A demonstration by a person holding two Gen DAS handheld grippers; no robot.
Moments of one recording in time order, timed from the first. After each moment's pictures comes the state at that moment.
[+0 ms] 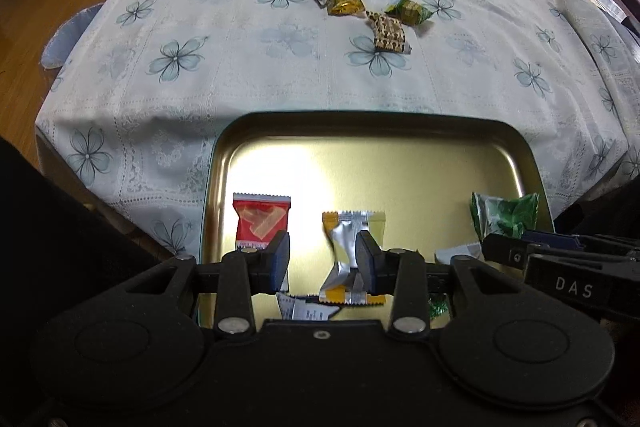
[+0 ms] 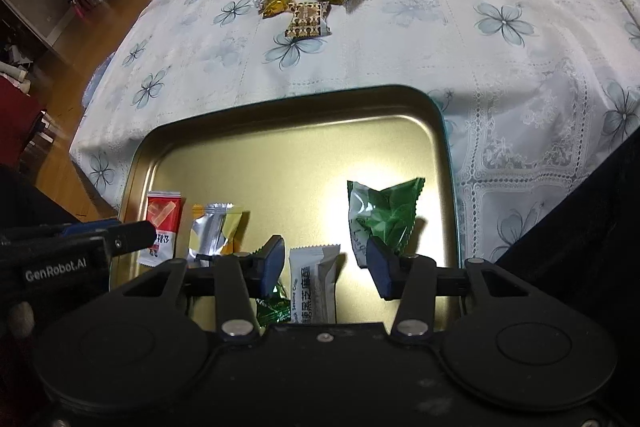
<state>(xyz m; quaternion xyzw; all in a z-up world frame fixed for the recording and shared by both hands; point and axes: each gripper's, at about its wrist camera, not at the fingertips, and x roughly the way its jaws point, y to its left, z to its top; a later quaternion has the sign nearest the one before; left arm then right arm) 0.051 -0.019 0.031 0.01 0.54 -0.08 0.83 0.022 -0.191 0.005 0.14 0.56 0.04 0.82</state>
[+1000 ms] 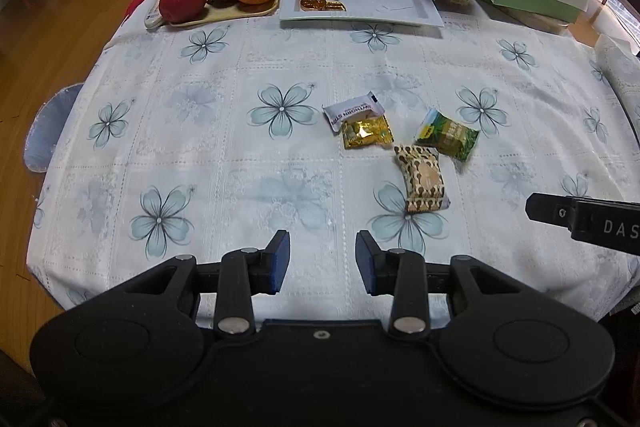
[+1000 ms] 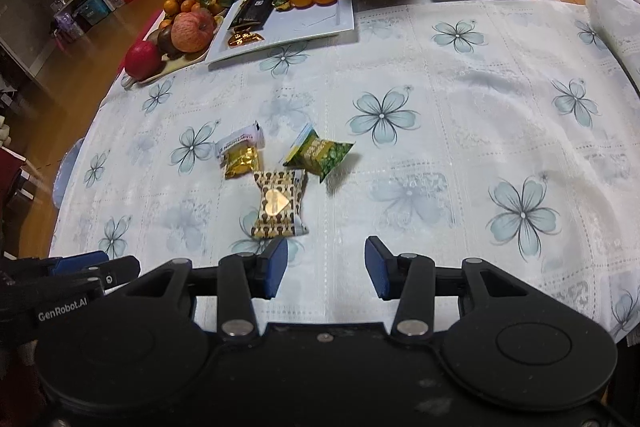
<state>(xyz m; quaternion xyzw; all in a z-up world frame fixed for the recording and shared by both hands) 0.226 -0.039 0.046 0.04 0.53 -0.06 0.84 0.225 -0.237 0.031 0.14 0.53 0.01 0.84</state>
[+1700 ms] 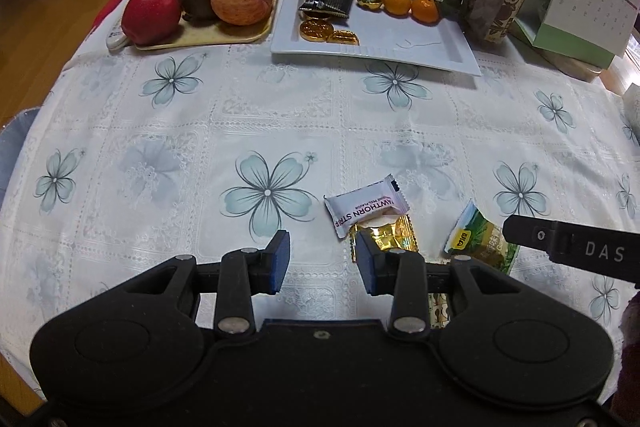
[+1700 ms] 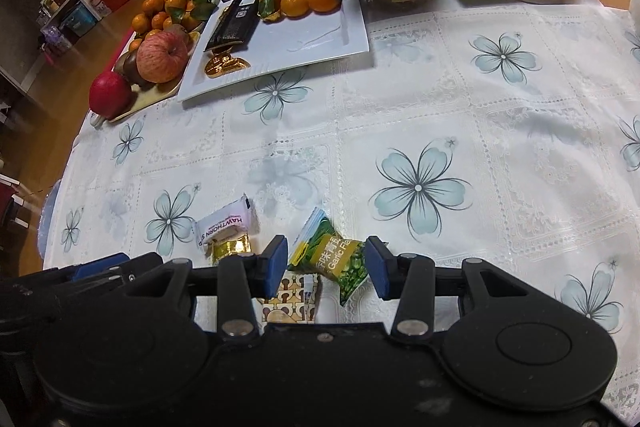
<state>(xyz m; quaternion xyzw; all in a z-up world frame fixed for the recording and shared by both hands) 0.332 -0.038 0.004 0.00 0.53 -0.07 0.85 0.341 -0.237 -0.020 0.17 0.54 0.00 0.83</state>
